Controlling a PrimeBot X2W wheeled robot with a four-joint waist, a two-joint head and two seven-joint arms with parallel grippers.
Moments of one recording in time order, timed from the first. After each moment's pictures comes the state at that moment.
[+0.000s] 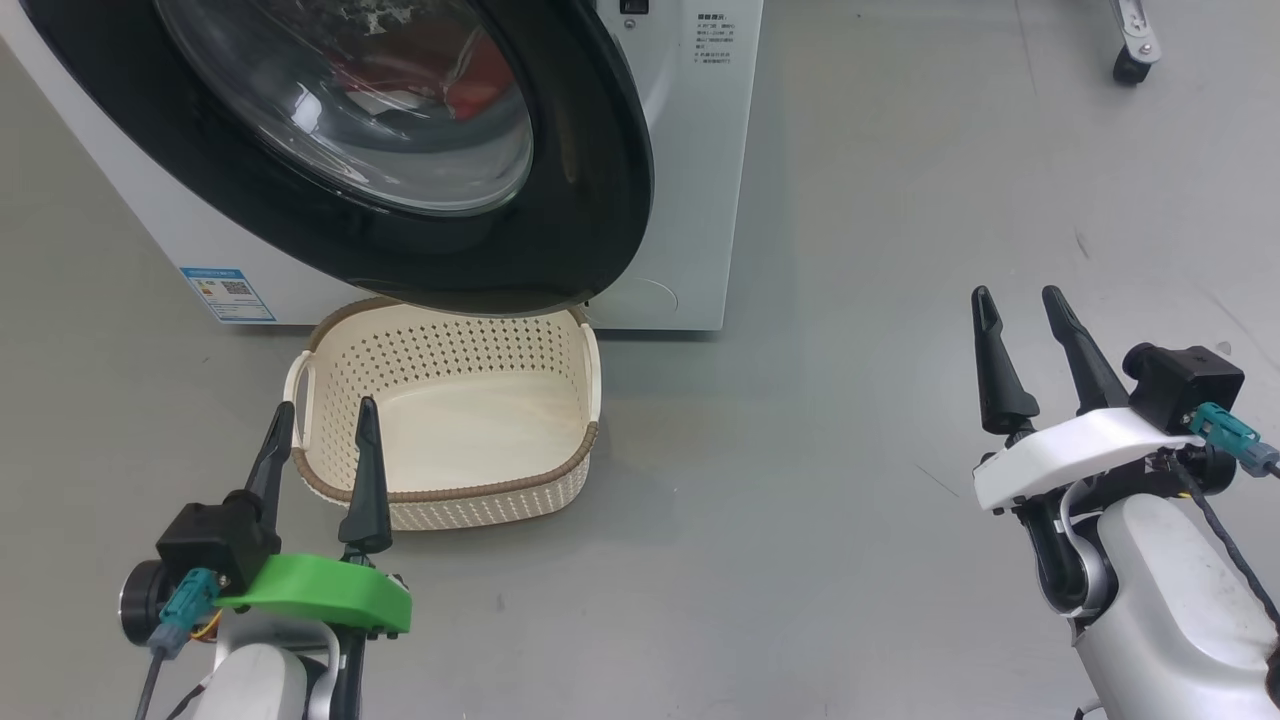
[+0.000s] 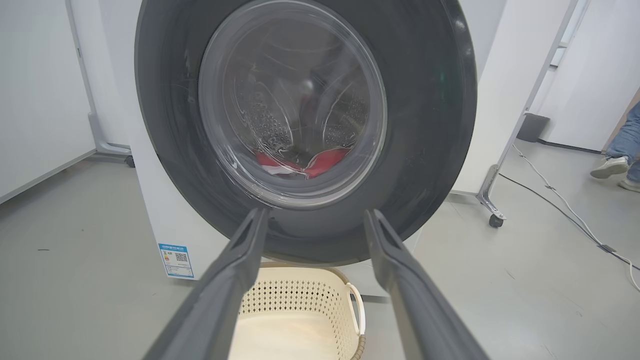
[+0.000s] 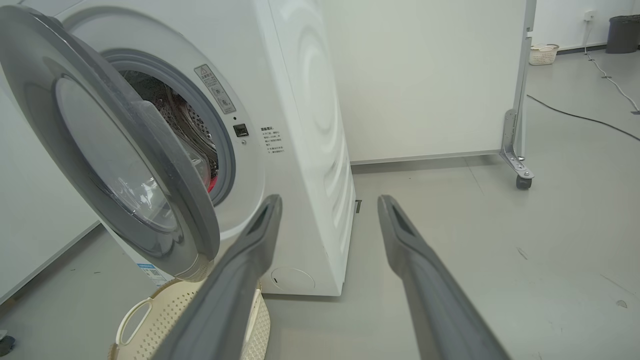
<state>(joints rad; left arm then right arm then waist) -0.16 0.03 -0.14 0.24 -0.37 0.00 -0.25 -0.34 -0.20 0.28 0.39 0.59 0.12 -0.24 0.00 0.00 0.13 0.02</state>
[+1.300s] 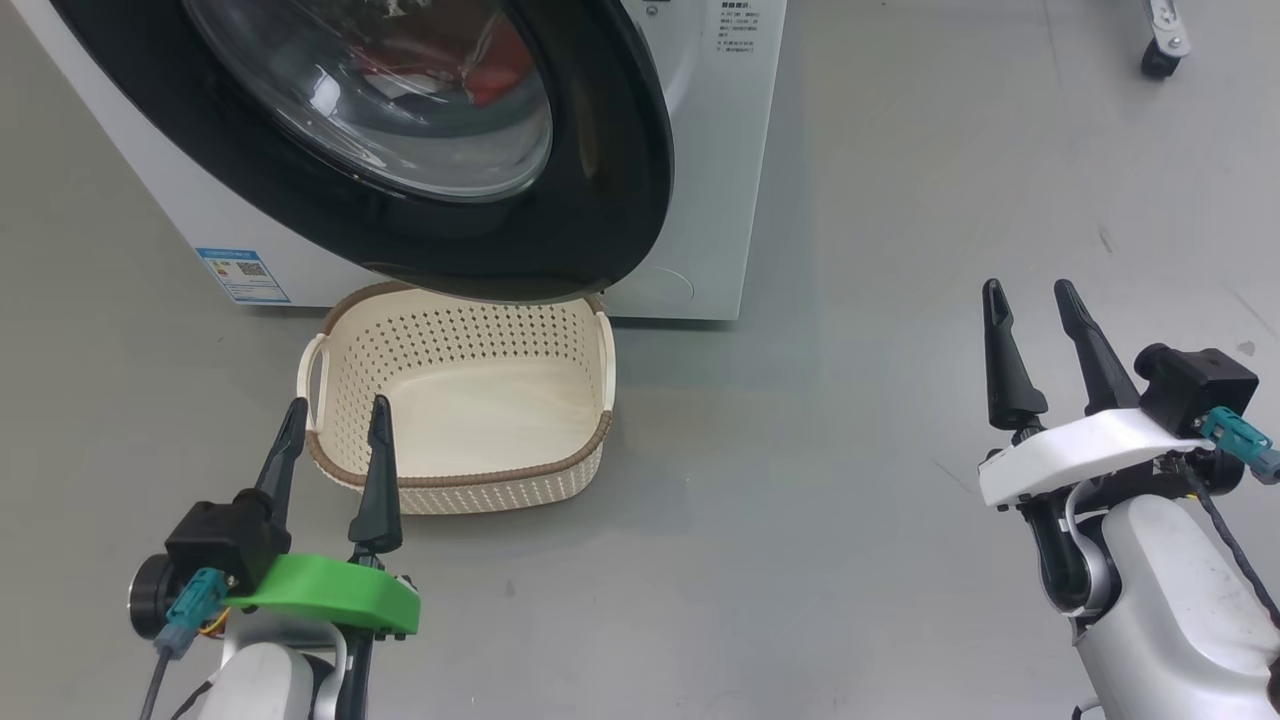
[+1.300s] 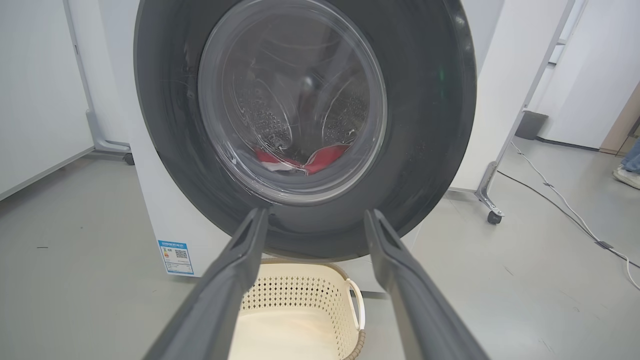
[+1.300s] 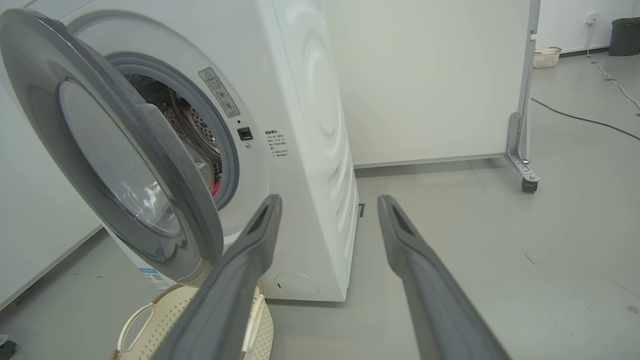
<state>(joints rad) -0.16 0.03 -0.16 0.23 -0.37 0.00 -0.25 -0.32 -0.18 0.24 0.36 0.56 0.12 -0.25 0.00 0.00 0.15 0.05</state>
